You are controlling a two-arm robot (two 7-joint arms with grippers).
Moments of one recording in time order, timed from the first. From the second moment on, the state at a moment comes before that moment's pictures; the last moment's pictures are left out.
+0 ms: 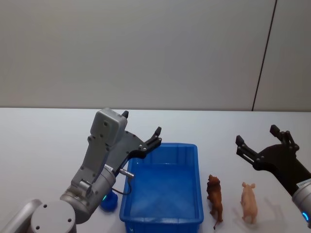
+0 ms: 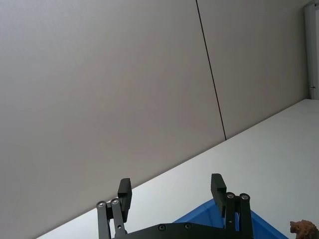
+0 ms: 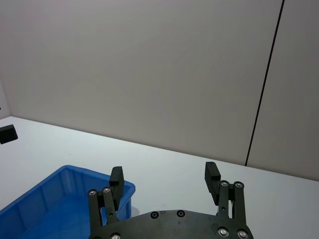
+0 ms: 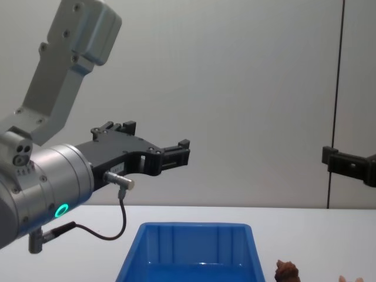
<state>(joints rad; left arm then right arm) -0.24 0.38 0.45 -1.63 -0.20 0.01 -0.01 -0.01 0.34 -0.23 -1.77 0.29 0.03 0.07</state>
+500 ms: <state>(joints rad) -0.24 0.38 0.45 -1.63 -0.20 0.01 -0.01 -0.02 0.33 -0.23 -1.77 0.28 0.05 0.04</state>
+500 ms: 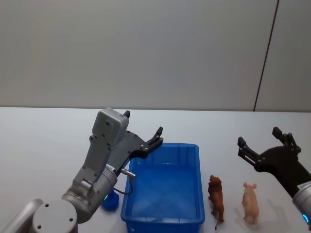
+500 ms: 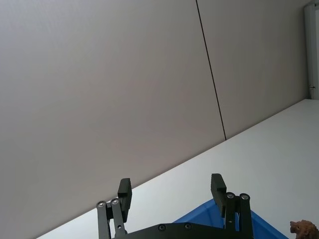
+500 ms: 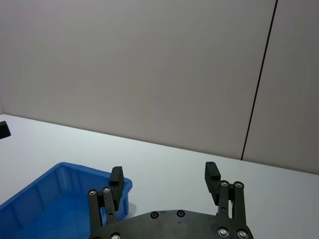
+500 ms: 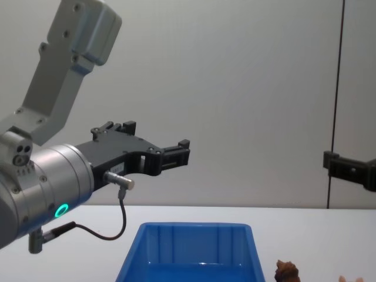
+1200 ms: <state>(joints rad) -0.24 0.38 0.45 -1.63 -0.20 0.01 -0.01 -0.05 0.28 -0.26 -1.76 0.22 0.21 -0.12</state>
